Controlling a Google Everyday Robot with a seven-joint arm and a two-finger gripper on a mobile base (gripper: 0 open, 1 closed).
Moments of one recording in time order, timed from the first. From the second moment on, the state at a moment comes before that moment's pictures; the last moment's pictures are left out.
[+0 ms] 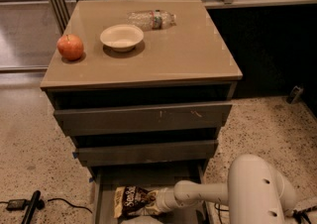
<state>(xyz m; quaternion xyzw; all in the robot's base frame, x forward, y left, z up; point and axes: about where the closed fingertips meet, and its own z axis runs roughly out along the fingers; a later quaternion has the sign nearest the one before) 0.484 0.041 0.141 -0.58 0.73 0.24 0.27</state>
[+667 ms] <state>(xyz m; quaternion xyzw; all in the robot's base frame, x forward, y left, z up) 0.484 0.027 0.169 -0.58 0.72 0.26 0.29</state>
